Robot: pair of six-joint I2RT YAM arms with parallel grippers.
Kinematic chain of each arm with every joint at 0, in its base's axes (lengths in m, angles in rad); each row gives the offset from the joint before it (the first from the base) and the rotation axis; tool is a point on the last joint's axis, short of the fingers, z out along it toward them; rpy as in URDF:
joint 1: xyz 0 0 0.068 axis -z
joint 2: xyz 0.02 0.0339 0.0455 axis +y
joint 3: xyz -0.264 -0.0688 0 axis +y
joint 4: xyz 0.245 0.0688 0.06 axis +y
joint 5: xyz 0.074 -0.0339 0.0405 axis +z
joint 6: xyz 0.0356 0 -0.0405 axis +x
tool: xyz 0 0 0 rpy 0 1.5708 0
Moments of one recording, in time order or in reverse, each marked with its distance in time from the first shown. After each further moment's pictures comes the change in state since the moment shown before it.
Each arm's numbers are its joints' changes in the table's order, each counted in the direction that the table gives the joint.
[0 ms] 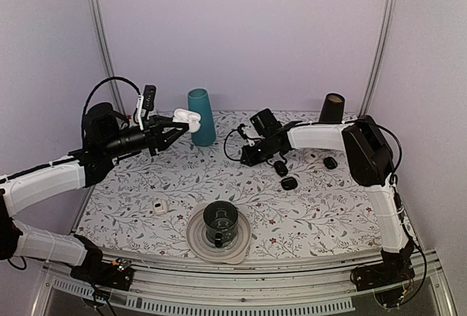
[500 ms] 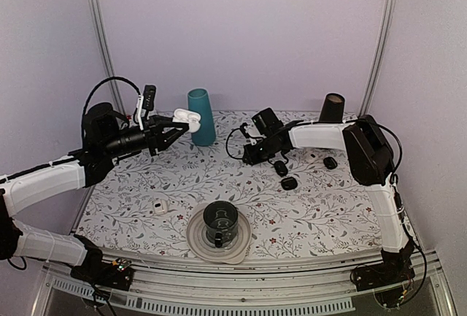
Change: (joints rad) left arm -0.001 0.000 0.000 0.000 0.000 0.000; right arm 0.013 0.000 0.002 0.001 -0.011 0.015
